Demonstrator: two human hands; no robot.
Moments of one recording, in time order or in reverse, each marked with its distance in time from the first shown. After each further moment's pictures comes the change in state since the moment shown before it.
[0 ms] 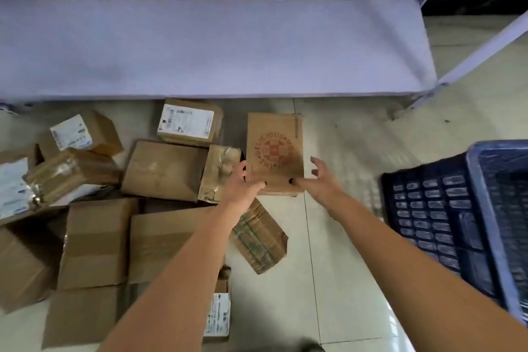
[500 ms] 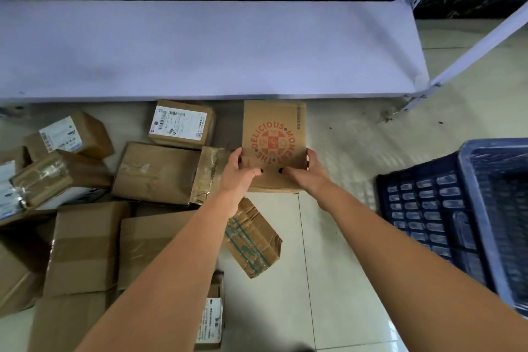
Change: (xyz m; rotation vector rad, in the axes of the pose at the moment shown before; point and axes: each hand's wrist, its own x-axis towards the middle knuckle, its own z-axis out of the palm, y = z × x) left_hand 0.013 0.014 0.007 -0.150 0.032 0.021; right_hand 0.015 -0.010 0.002 0.056 0.013 -0.045
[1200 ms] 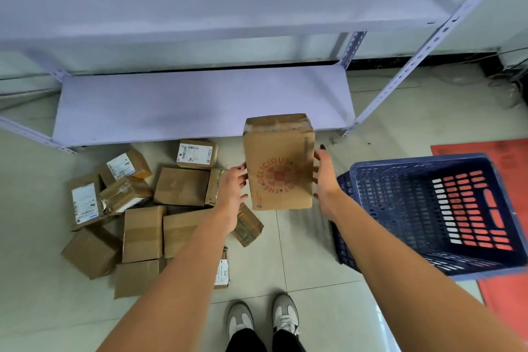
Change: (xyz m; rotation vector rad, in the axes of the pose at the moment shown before) left_hand -0.259 0.164 -0.020 -0.289 -0.005 -0.050; right_hand -0.265 -0.140 -0.127 0.450 0.100 0.145
